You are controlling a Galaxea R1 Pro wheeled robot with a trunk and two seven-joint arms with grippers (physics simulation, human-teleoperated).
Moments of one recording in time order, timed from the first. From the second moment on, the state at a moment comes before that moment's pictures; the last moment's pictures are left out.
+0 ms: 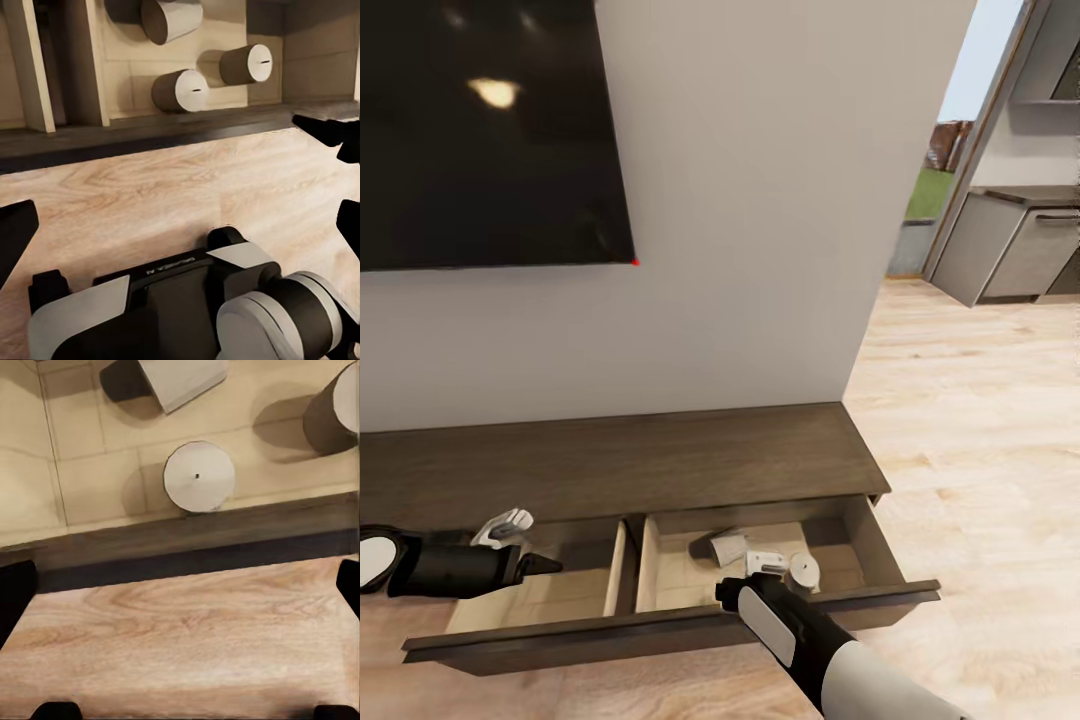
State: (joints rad) left arm -0.43 0.88 -0.50 -1.49 1.56 0.94 0.08; right arm -0.65 0.17 0.71 -0.56 -0.89 0.37 -0.52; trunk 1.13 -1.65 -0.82
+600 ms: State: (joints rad) left arm -0.43 0.85 -0.50 -1.48 1.56 0.85 0.23; right arm -0.65 0.17 0.72 -0.56 -0.87 0.41 -0.53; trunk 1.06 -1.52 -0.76
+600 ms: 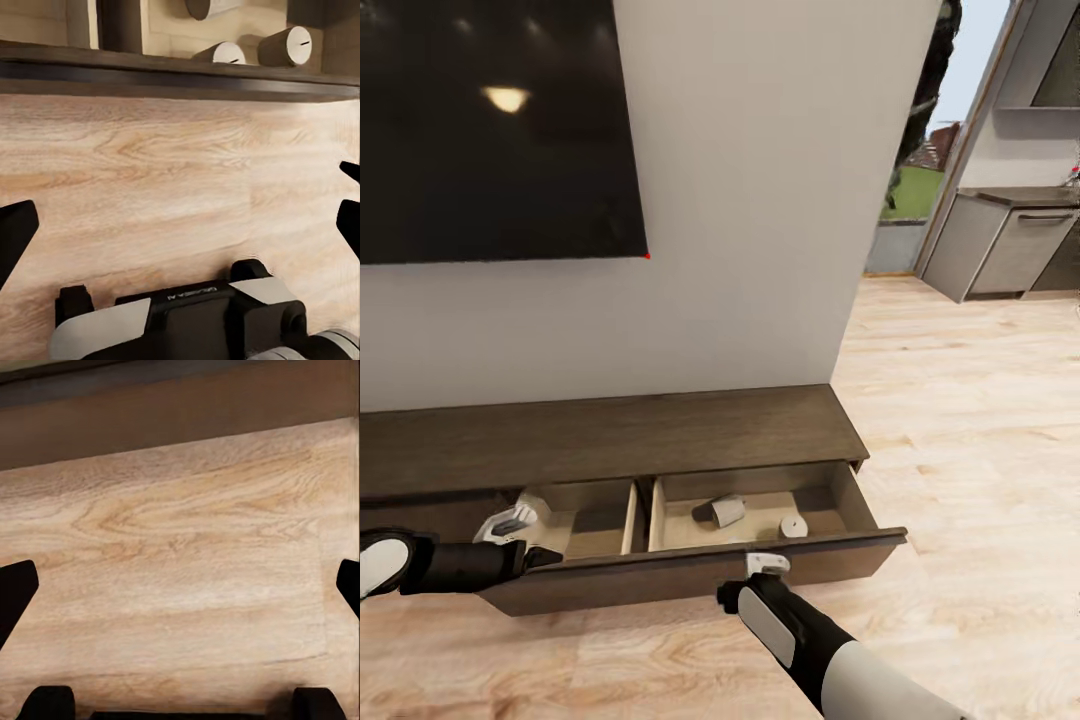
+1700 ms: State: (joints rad) left arm -0.43 0.39 -0.64 -1.03 1.13 0.41 0.43; right arm -0.65 0.17 0.75 -0.56 -0.88 0.34 -0.65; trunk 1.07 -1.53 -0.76
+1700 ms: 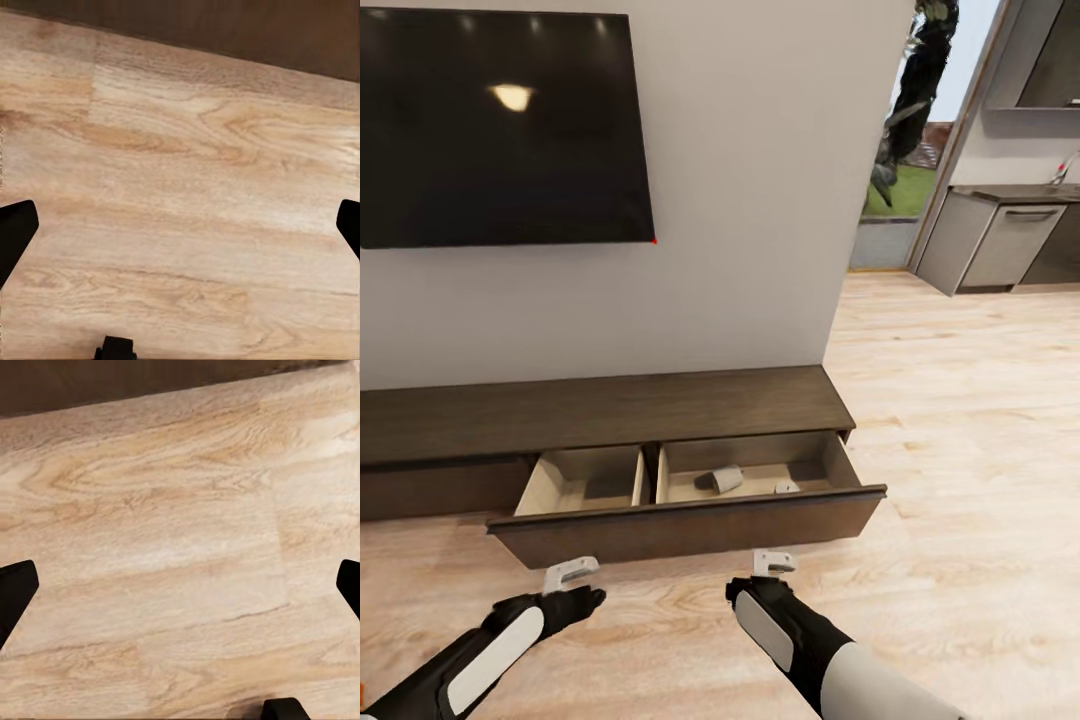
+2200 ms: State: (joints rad) left arm -0.43 0.31 -0.80 -0.84 1.07 0.08 0.43; right arm -0.62 0.17 0.93 -0.54 -0.88 0.04 -0.63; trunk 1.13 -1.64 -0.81
